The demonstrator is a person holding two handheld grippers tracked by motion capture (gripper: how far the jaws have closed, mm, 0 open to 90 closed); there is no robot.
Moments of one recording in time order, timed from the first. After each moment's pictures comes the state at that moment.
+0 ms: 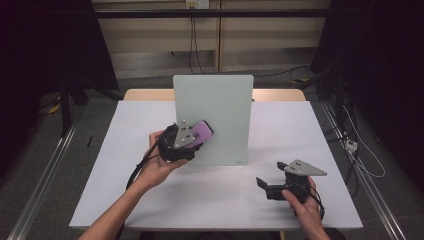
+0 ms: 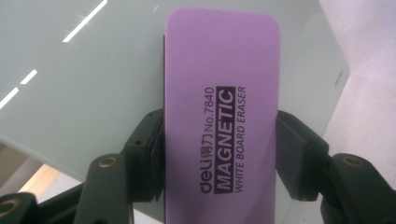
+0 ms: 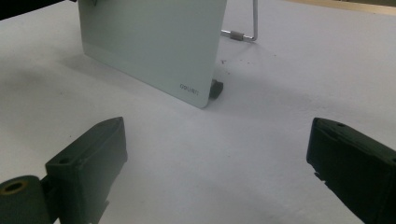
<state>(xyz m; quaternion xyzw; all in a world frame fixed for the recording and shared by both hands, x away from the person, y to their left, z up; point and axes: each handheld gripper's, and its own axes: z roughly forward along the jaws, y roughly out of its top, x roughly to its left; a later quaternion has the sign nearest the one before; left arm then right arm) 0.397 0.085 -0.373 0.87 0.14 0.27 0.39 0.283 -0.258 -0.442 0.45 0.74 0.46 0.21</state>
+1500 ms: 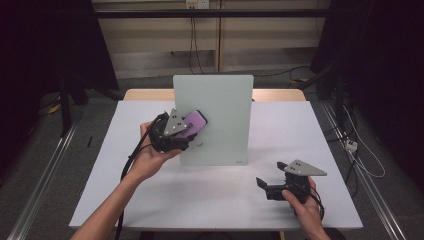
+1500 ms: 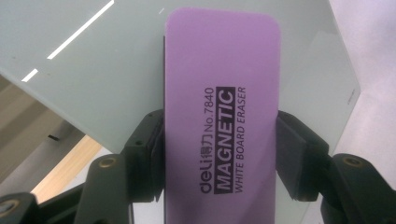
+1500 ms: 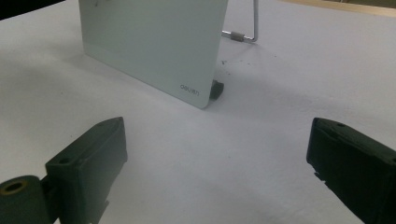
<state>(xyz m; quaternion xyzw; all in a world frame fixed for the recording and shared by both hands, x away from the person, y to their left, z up) 0.408 0.101 -0.346 0.86 0.16 0.28 0.40 0.283 -0.258 -0.442 0.44 0.74 0.46 0.21</state>
